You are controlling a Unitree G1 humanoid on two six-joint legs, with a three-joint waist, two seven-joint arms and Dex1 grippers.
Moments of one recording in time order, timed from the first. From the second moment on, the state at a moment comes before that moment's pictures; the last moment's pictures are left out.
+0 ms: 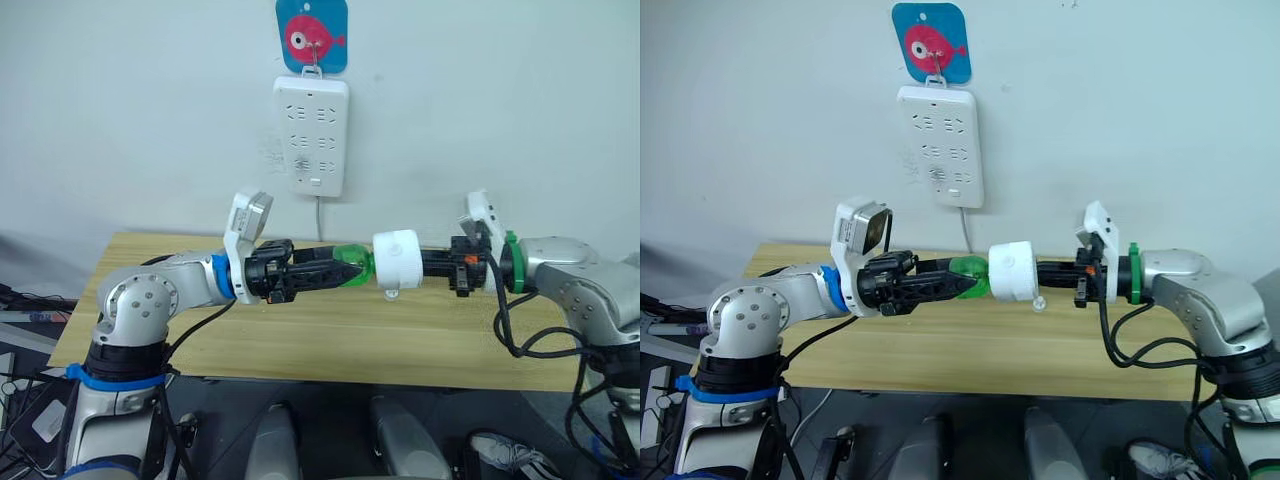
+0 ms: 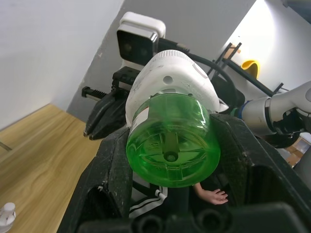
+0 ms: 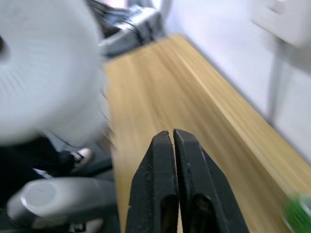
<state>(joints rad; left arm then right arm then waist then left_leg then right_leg) -0.54 0.55 0.09 -0.23 -1.21 1.14 -0.86 -0.53 -0.76 0.12 -0.28 0.77 0.76 0.99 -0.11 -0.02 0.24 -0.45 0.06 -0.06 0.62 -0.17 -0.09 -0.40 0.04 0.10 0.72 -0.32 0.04</state>
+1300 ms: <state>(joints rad) -0.48 0.59 0.04 -0.27 -1.09 1.06 -0.97 -0.64 -0.56 -0.01 -0.22 0.94 0.97 0.68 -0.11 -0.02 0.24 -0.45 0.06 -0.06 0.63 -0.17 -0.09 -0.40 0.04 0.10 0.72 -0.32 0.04</state>
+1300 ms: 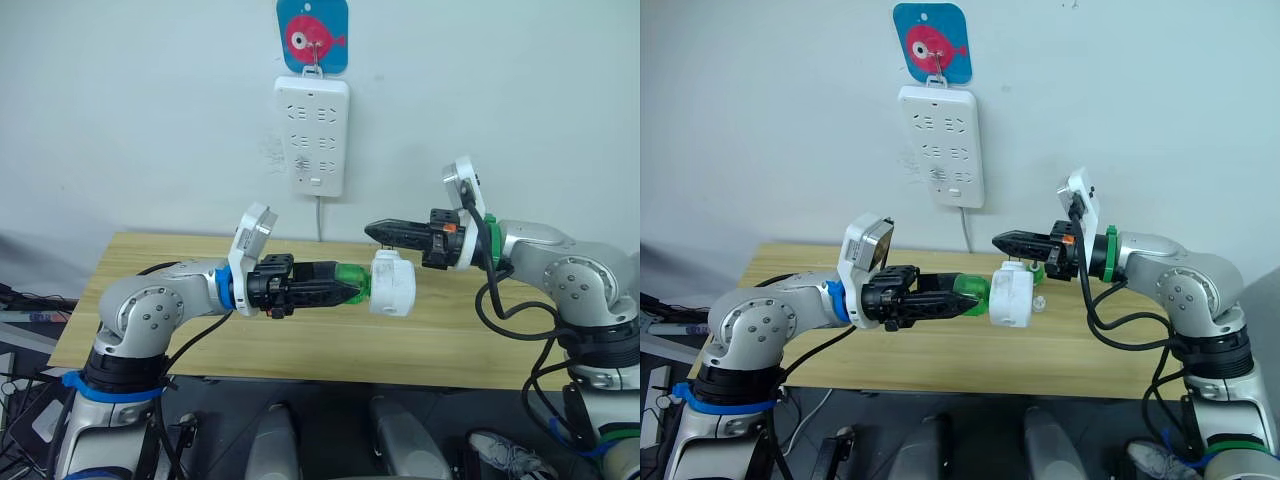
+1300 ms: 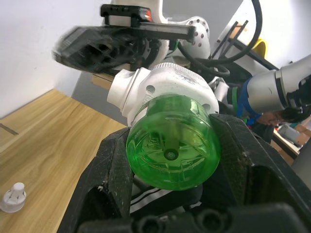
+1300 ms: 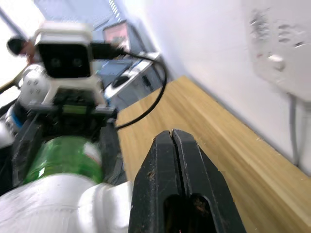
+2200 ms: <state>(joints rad) -0.45 0.51 0.04 -0.27 -0.93 0.86 -0.91 -0.41 -0.69 -0.38 -0.26 1.35 1.23 0.43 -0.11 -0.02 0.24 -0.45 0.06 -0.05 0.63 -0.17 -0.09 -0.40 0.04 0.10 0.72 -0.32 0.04</state>
